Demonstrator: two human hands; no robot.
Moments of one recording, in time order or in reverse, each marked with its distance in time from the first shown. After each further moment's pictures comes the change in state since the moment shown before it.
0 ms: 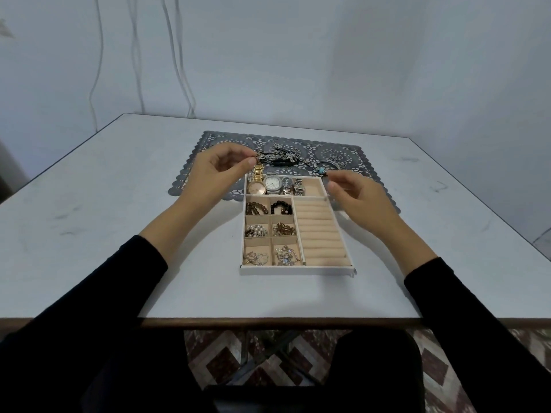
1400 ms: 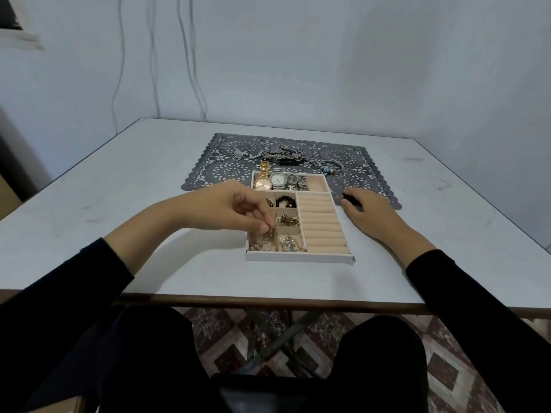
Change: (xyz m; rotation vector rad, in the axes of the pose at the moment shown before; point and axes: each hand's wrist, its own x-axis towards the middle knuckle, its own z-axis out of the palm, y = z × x) left_hand -0.047 0.051 -0.014 0.280 -0.783 -0.183; right_hand -0.005 0.042 -0.003 -0.455 -0.088 -0.043
